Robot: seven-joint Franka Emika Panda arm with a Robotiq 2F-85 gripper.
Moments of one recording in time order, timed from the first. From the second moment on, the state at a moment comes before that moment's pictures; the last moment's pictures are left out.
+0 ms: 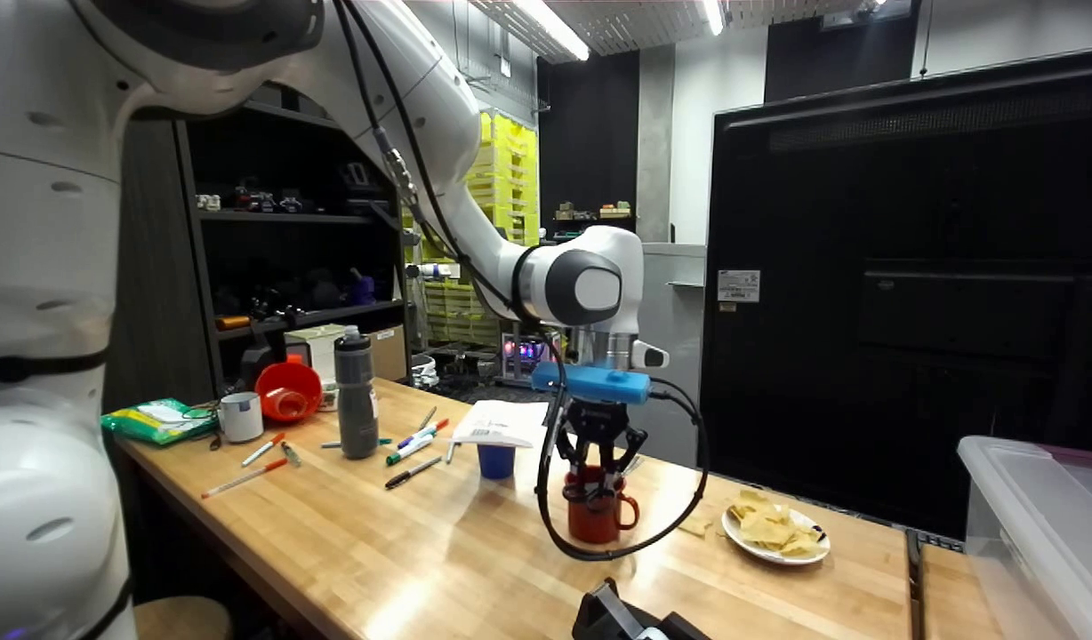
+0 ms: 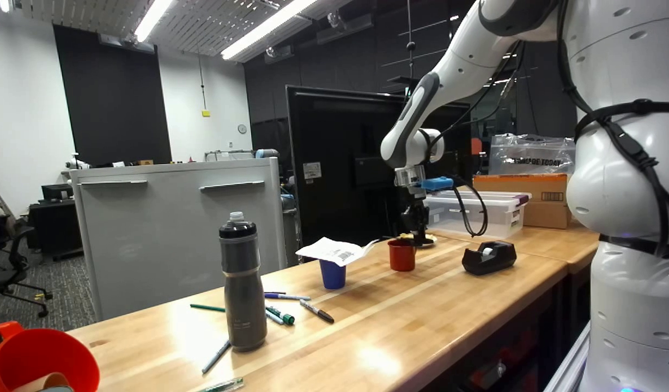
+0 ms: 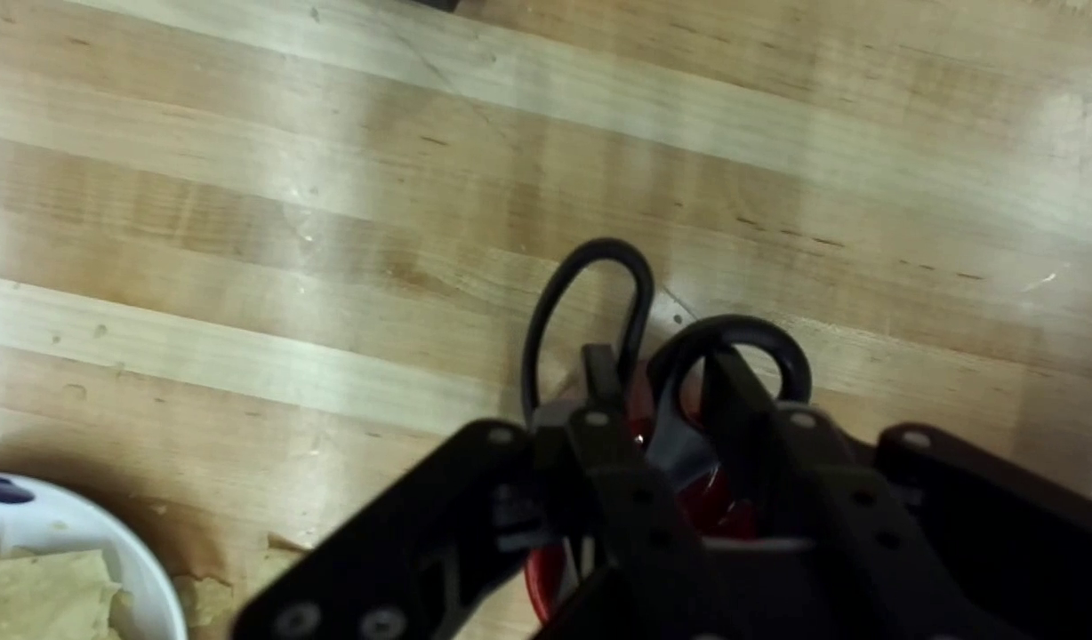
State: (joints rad) arm -0.19 0.15 -0.16 -2.17 -0.03 2.20 -0.46
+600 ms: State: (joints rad) arm -0.19 0.20 -0.16 -2.13 -0.03 2.17 -0.46
